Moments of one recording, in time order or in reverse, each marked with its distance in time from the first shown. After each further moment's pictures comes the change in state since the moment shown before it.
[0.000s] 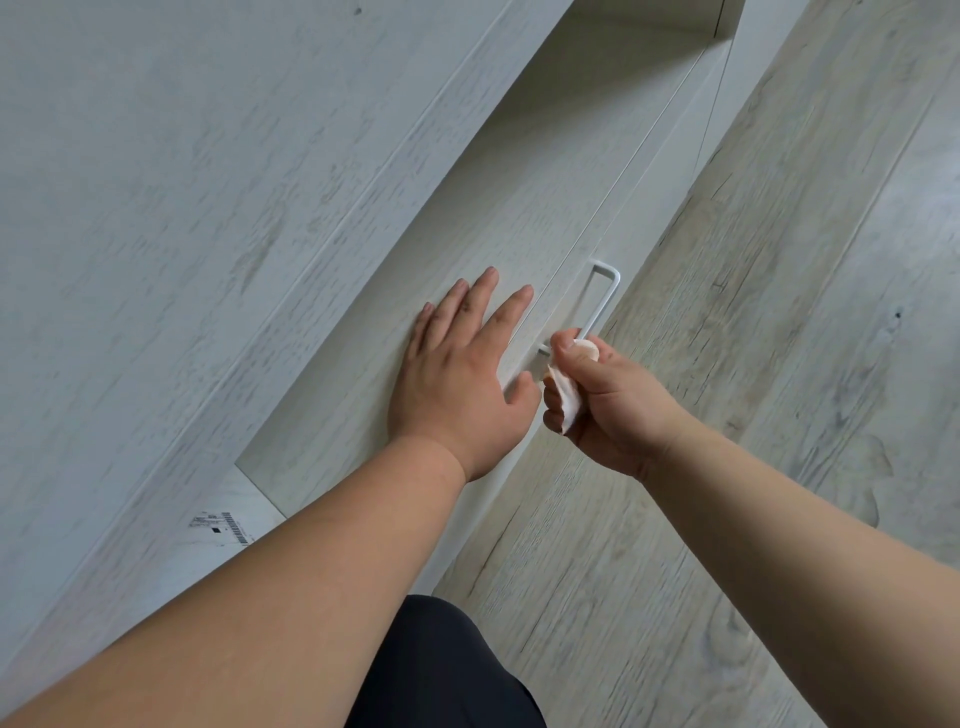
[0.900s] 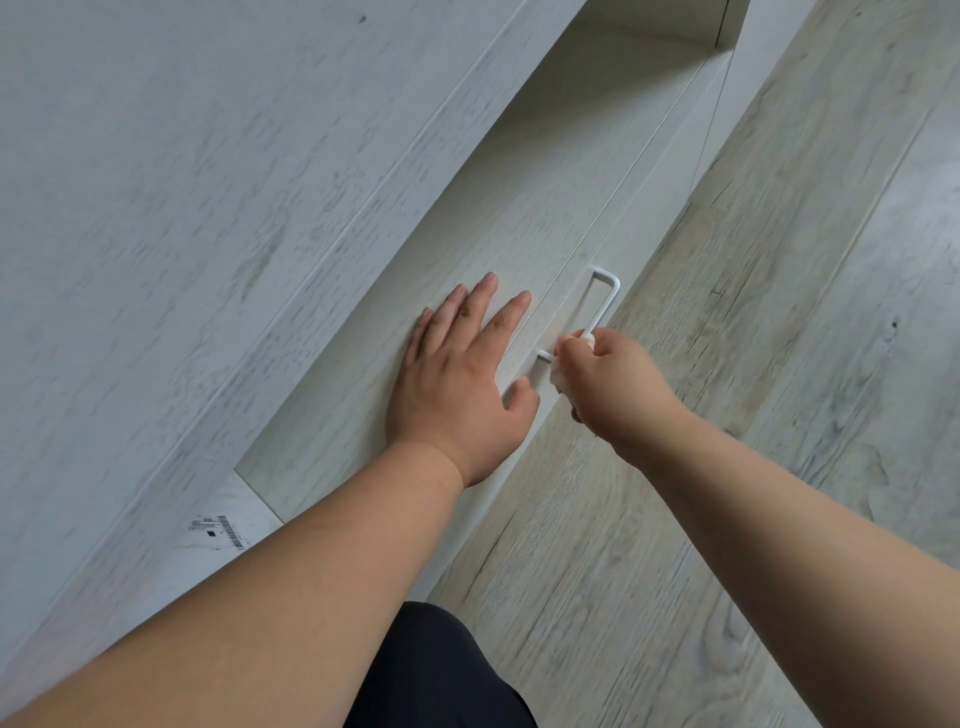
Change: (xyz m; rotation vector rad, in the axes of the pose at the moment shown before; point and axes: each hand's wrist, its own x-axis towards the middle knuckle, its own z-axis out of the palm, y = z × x) left_hand -0.001 0.000 0.000 -0.010 0.016 -0.009; right_hand 0.005 -0.017 0.009 -0.810 0.358 -0.172
